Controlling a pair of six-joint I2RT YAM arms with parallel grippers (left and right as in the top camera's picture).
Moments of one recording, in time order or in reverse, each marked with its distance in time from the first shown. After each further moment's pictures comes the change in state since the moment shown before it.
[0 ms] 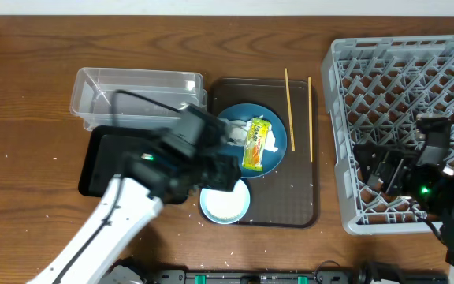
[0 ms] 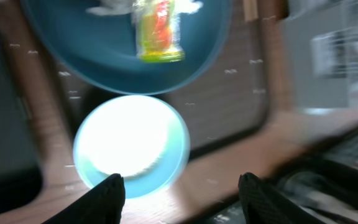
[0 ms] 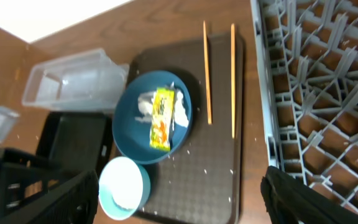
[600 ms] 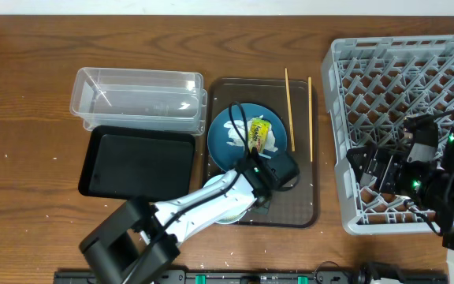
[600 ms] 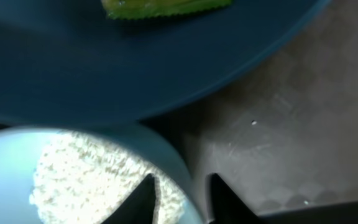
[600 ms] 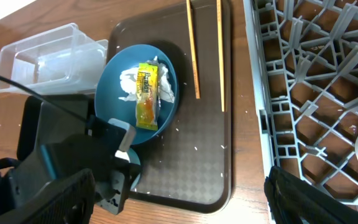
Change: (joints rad) left arm -0.337 0.470 -0.065 0.206 -0.347 -0.222; right arm 0.037 0.063 0.000 -0.063 0.063 0.014
